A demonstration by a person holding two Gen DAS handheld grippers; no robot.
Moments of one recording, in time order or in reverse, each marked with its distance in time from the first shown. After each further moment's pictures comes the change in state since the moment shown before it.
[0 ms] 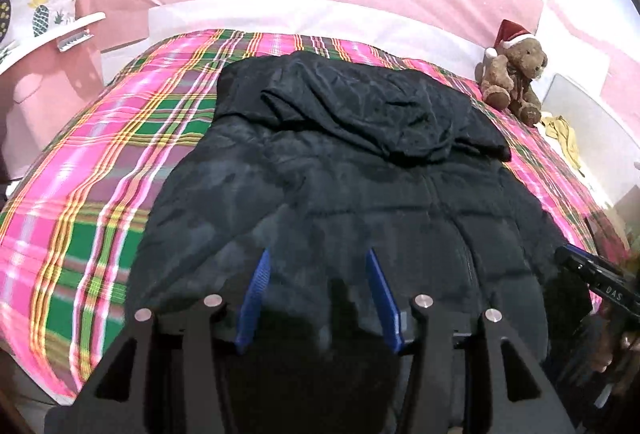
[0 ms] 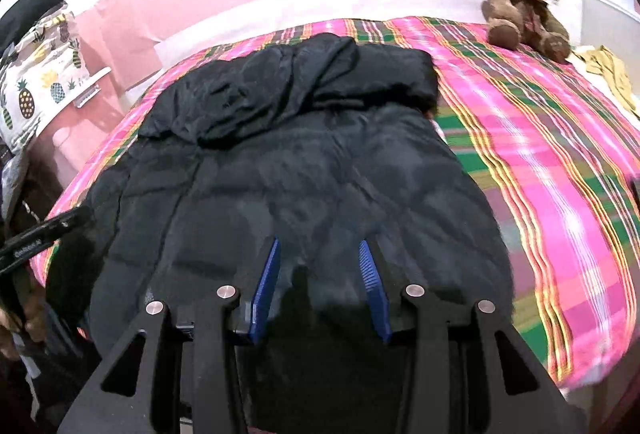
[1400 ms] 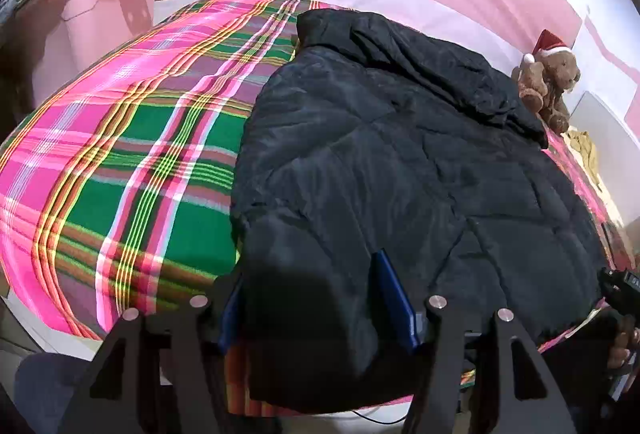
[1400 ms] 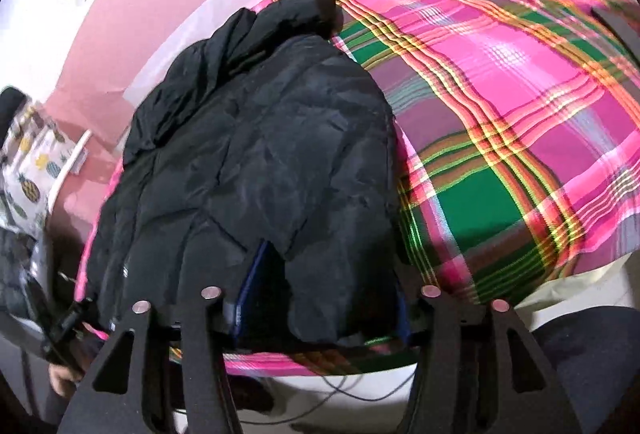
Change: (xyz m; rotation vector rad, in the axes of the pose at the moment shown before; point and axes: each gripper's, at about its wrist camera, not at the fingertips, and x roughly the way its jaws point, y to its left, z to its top) left arm 0.004 0.065 -0.067 -0.132 0.064 0.060; right arm -0.005 -0.095 -0.063 0.376 0.084 0.129
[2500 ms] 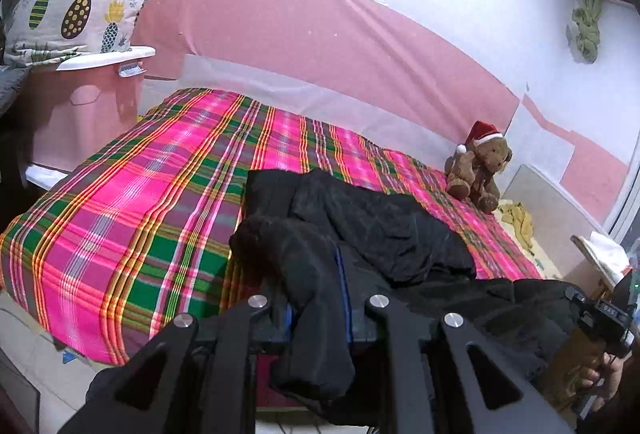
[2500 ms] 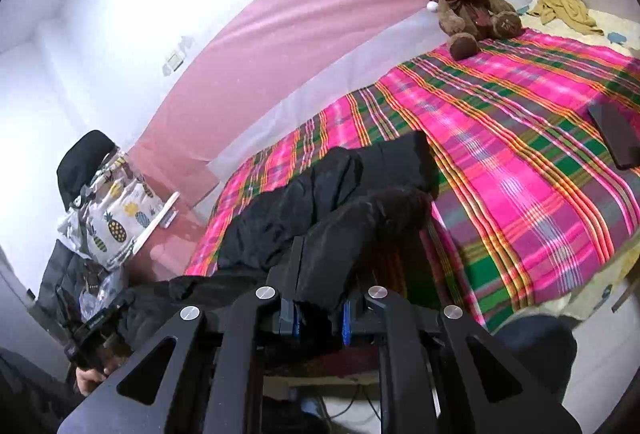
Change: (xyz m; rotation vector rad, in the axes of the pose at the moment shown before) left arm -0.171 -0.012 0.049 -0.045 -0.312 -0.204; right arm -0.161 0.062 0.011 -0.062 -0.315 0.218
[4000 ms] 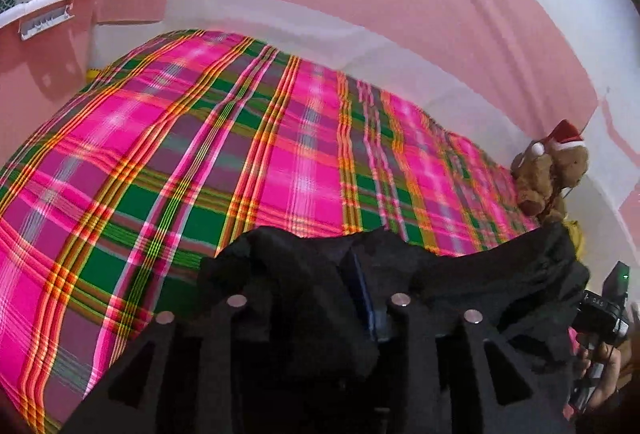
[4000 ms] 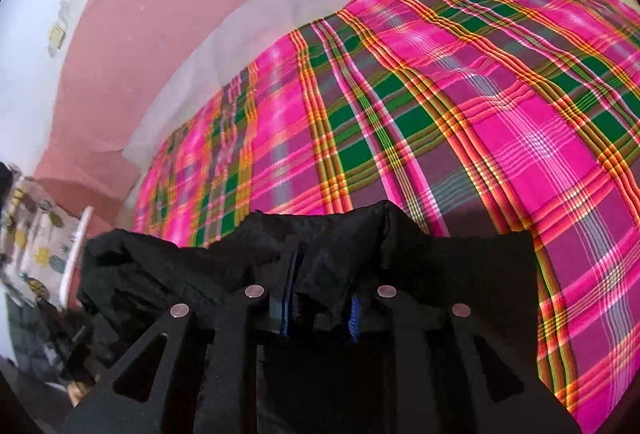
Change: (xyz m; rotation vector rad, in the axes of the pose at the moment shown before) left arm 0.330 0.054 0.111 -0.077 0.201 0.078; right arm 0.342 -0.074 0.151 0.103 0.291 -0.128
